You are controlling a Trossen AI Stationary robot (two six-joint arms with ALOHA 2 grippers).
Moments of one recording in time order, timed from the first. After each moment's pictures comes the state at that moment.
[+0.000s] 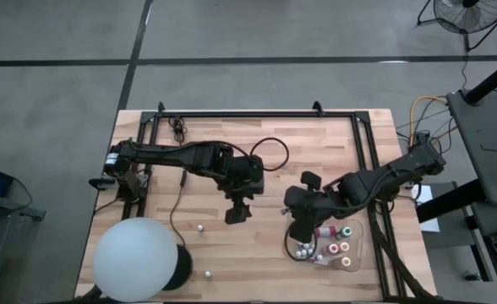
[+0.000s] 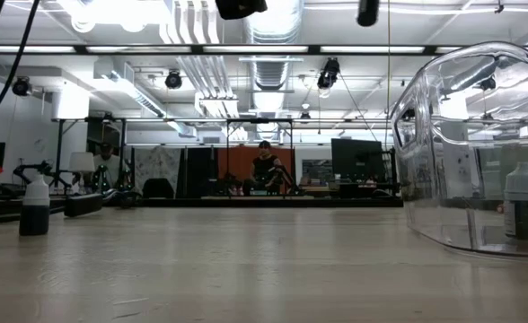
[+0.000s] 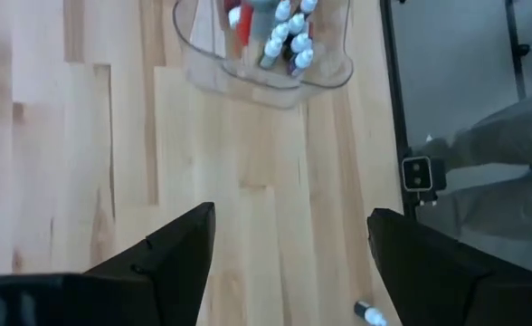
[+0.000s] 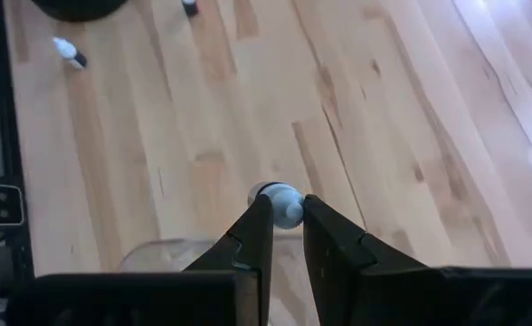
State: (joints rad) left arm -0.11 1.81 1.96 -1.14 0.25 -0.18; right arm 0.45 1.58 1.58 -1.09 0.35 0.66
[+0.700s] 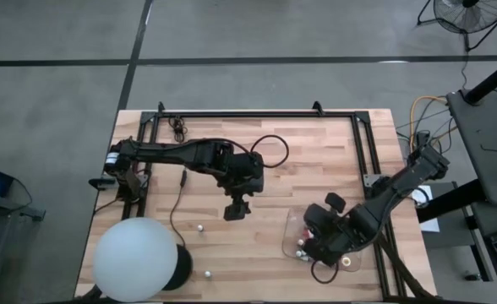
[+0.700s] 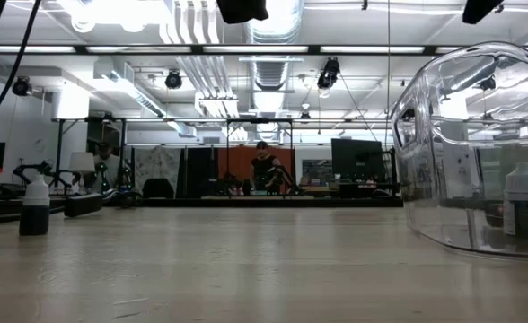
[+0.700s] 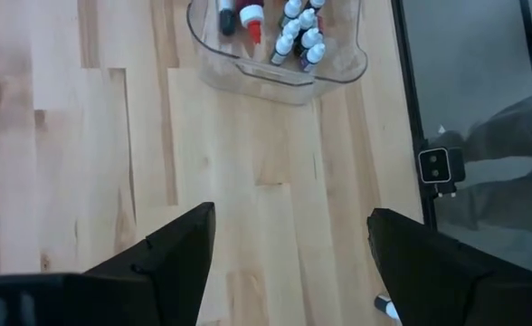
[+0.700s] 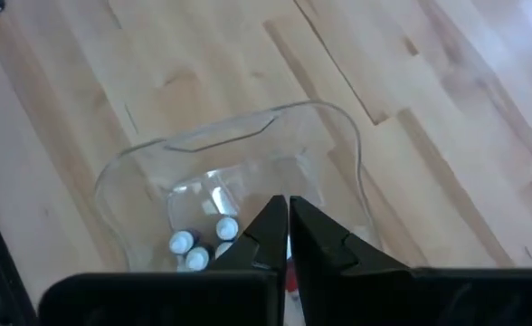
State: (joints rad) left arm -0.09 1.81 1.96 -1.16 0.25 -0.11; right arm 0.67 1.58 1.42 -1.20 0.46 1.18
